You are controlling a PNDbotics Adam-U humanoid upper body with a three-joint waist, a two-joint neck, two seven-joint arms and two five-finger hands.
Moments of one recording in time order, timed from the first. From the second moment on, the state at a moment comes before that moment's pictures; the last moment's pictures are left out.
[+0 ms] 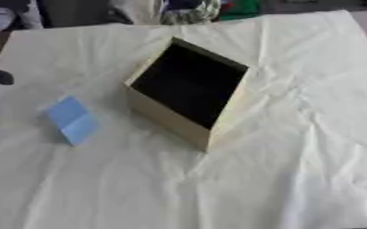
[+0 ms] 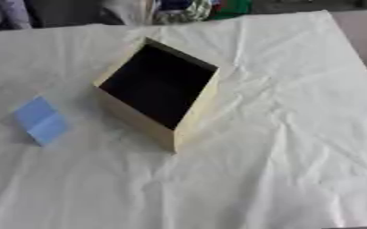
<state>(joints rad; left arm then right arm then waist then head) -0.75 0.96 -0.03 -1.33 -0.40 -0.73 -0.38 -0.58 -0.38 -0.13 -1.98 -0.13 -0.04 -0.22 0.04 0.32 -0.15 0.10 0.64</state>
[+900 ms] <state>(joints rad) -0.81 0.91 -0.14 -1.31 -0.26 -0.56 -0.55 -0.58 -0.38 -0.13 -1.98 -0.14 -0.04 -0.21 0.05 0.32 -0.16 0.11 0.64</state>
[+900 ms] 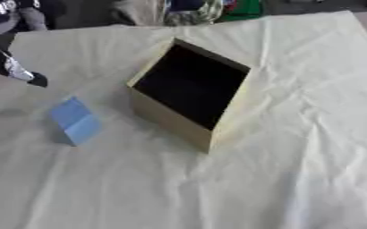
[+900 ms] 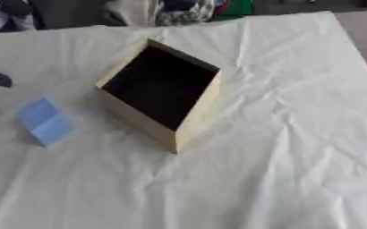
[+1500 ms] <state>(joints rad) -0.79 0.92 -0.20 -1.39 -0.36 -0.56 -0.56 -0.58 -0.38 -0.12 -1.98 -0.14 -0.03 -0.20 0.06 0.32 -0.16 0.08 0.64</state>
